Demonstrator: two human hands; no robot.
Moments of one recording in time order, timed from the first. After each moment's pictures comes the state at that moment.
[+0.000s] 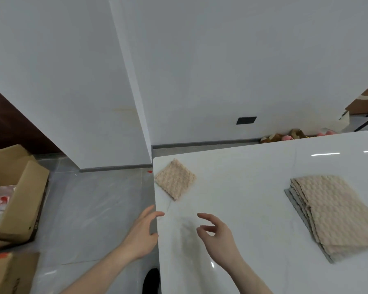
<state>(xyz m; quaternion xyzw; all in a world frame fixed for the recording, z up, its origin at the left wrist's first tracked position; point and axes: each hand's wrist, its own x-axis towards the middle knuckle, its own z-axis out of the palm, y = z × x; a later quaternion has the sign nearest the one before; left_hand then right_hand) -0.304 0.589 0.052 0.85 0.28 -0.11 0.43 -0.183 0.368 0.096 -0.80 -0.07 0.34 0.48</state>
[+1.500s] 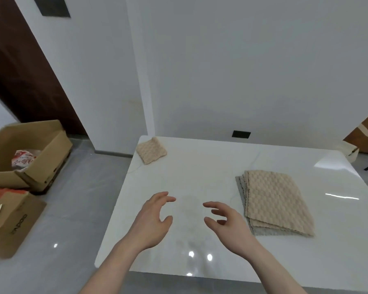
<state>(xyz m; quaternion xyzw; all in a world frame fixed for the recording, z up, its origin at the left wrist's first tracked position) -0.312 0.209 0.161 0.85 0.33 0.05 0.40 -0.141 0.027 0.188 -0.79 -0.28 0.35 0.42</state>
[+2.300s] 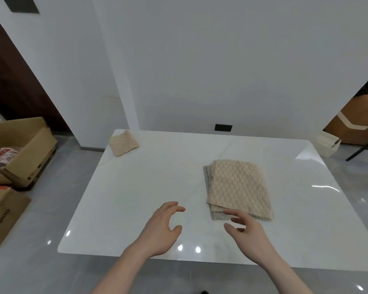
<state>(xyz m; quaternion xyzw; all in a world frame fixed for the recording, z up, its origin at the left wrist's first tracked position) -0.220 0.047 0.143 0.86 0.29 -0.01 0.41 -0.038 -0.160 0.166 -0.82 -0.24 0.30 0.41</state>
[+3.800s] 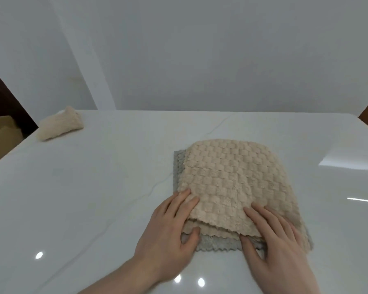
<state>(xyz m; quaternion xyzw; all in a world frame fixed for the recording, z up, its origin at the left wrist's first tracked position) 0.006 0.008 -0.140 0.95 0.22 0.14 0.18 0.167 -0.189 -0.151 -0.88 -0.39 -0.04 0.28</state>
